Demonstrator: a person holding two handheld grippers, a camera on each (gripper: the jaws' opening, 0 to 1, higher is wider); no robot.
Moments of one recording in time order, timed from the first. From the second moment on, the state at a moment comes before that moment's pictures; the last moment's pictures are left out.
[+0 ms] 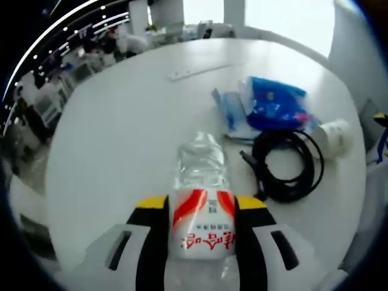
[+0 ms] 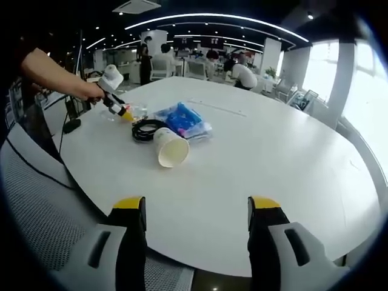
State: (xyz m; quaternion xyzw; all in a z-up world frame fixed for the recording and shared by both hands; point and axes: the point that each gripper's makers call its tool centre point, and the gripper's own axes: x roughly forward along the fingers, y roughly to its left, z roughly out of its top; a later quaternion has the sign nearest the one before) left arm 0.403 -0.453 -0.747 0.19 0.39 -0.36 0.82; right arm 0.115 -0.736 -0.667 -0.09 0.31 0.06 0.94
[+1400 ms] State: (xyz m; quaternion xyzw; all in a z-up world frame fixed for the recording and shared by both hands) left arm 0.351 -0.441 -0.728 0.35 0.40 -0.47 0.71; right arm 0.119 -0.719 -0.660 -0.13 0.30 0.10 0.94
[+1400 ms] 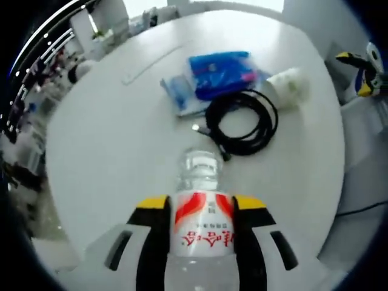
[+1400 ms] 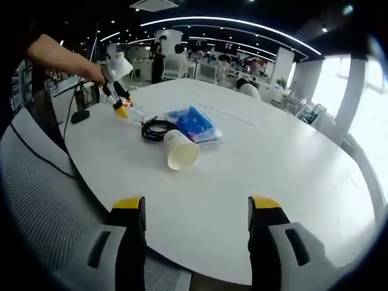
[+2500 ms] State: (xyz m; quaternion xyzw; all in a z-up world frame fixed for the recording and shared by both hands) left arm 0.302 -0.444 -0.731 0.46 0.38 -0.54 0.60; right arm 0.145 -0.663 -0.647 -0.17 0.27 0.21 0.92
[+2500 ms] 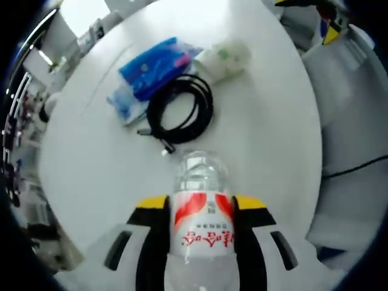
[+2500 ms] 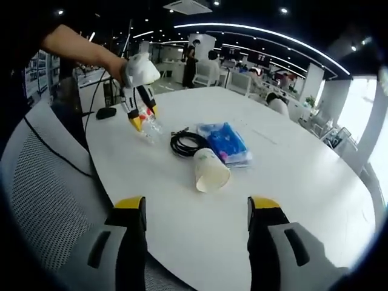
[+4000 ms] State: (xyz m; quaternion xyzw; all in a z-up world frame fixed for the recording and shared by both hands) left arm 0.216 -0.479 -0.731 0.53 0.32 -0.61 0.49; right arm 0.171 -0.565 -0.690 -0.17 0.27 0.35 0.88
